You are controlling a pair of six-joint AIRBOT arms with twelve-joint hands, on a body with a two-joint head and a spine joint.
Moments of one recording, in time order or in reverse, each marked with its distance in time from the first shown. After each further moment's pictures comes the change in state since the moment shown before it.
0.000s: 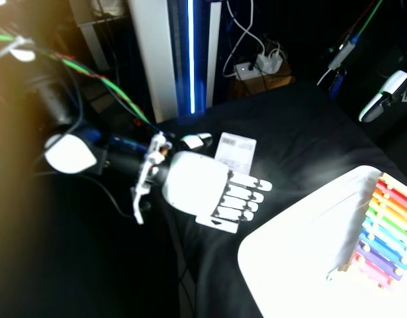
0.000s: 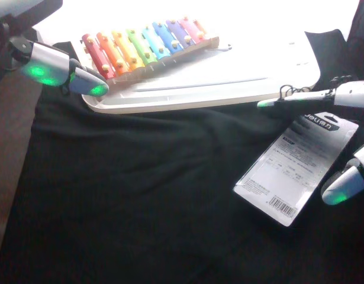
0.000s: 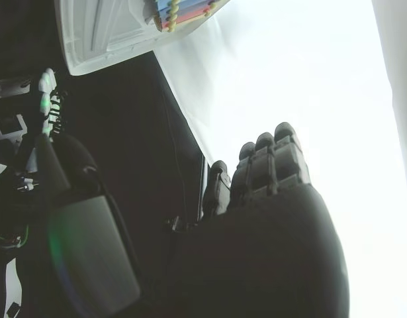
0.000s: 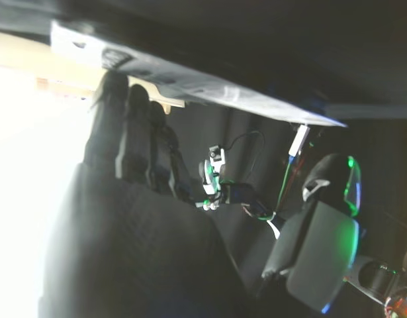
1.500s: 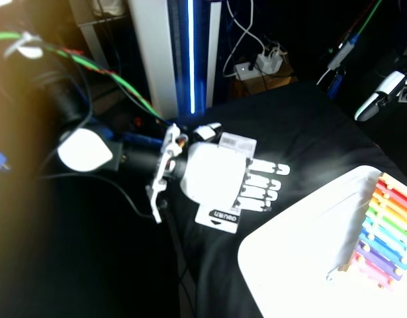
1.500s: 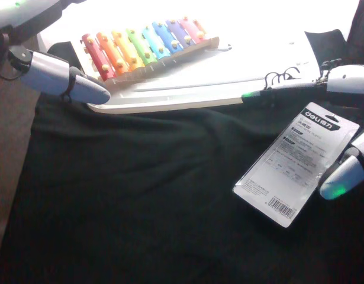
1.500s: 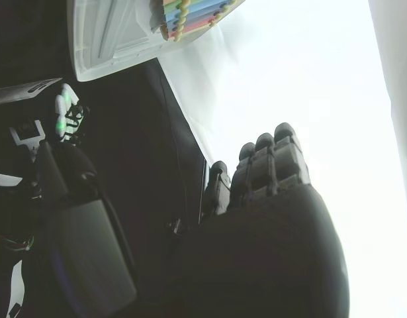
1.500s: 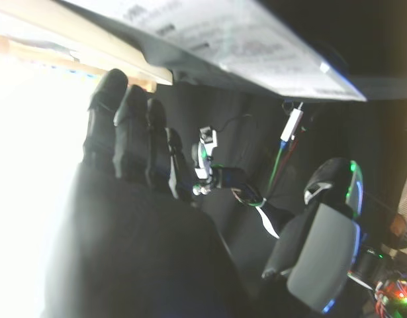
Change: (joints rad) left arm 0.040 0.000 -0.005 -0.024 -0.018 0.002; right arm 0.097 0.039 -0.043 -0.115 0.039 0.066
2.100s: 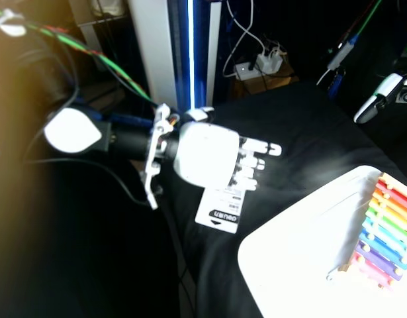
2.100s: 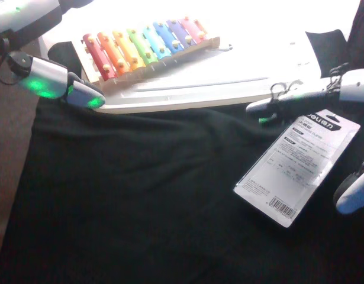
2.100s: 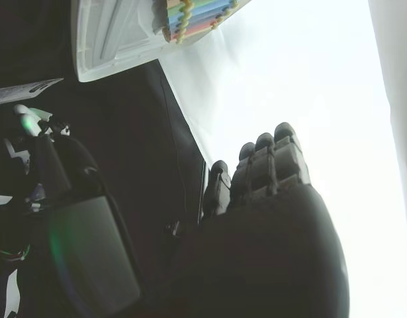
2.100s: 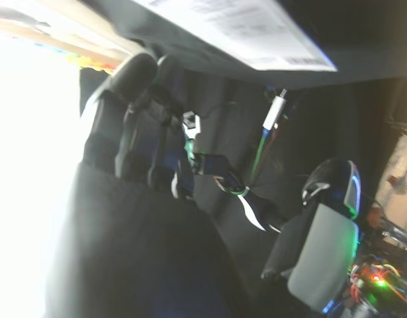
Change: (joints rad) left arm 0.015 0.000 -0.003 -0.019 -0.003 0.001; right arm 0.000 0.091 -0.104 -0.020 0.016 -0.025
